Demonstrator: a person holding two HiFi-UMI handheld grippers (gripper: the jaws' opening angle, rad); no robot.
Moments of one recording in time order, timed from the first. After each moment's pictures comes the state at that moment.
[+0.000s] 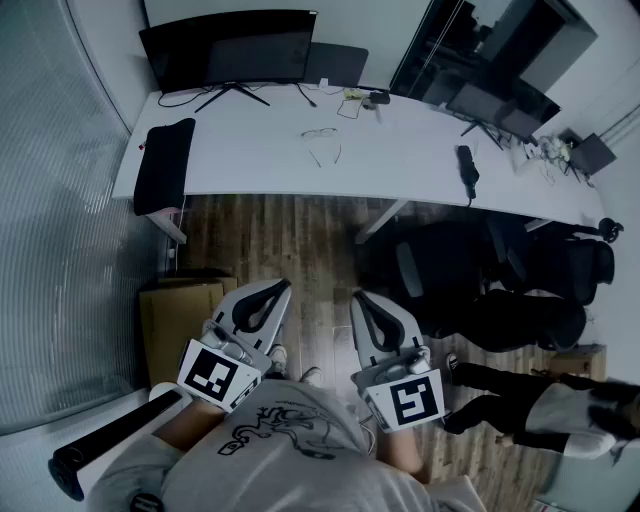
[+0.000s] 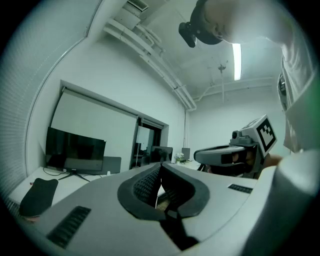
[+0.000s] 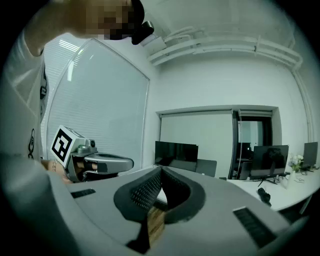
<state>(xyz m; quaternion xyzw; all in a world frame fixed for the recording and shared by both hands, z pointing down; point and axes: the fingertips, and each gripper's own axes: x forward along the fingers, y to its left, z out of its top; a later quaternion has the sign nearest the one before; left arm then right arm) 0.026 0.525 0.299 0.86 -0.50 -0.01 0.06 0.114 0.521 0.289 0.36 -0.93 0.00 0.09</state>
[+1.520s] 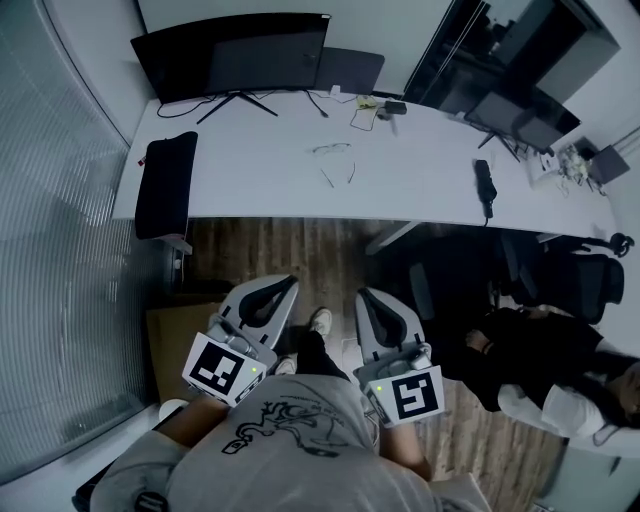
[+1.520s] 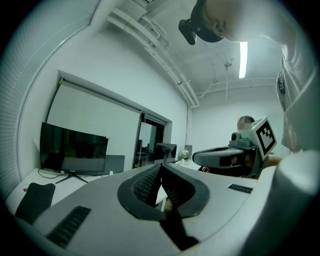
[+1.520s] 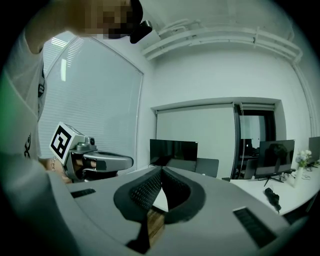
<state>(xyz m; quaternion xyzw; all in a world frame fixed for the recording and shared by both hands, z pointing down) -0.025 0.403 0.315 0.87 -0.49 0.00 0.07 0.061 0.398 0.312 0.37 -0.92 0.02 0.10</state>
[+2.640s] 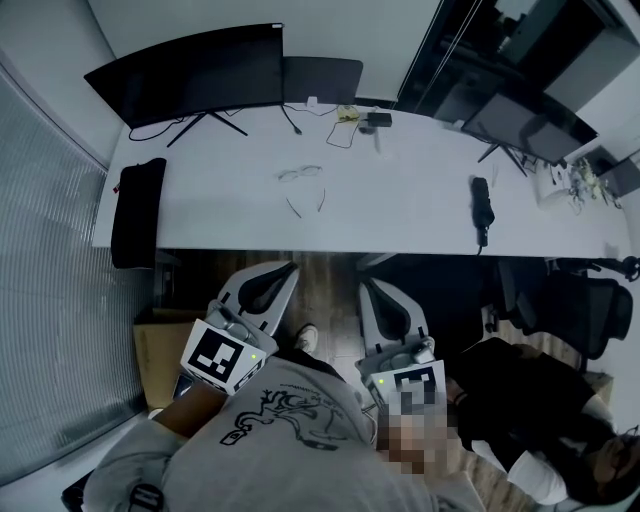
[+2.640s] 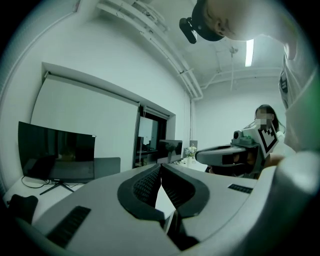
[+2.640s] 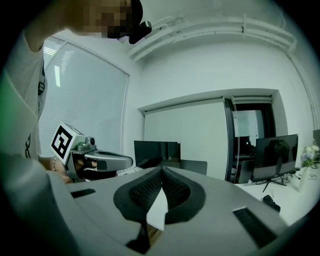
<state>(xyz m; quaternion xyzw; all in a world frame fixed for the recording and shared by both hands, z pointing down) 0.083 0.196 0.316 0.86 -0.50 0.03 0.06 0.176 0.191 0.315 0.37 -0.92 0.04 0.08</state>
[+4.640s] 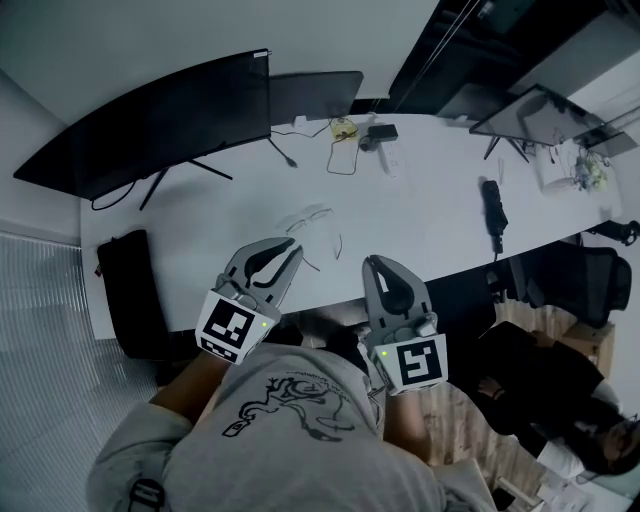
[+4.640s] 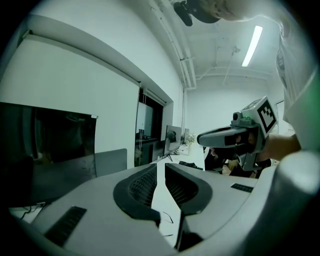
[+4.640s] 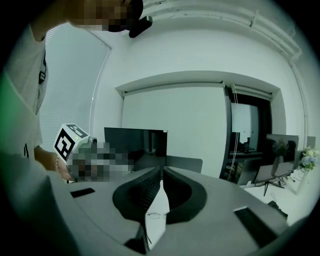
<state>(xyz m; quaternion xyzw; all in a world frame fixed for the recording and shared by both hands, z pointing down) -0.069 -0.075 0.403 0.91 -0.40 0.10 0.08 0.032 -0.062 0.367 0.46 -0.88 0.05 0.14</state>
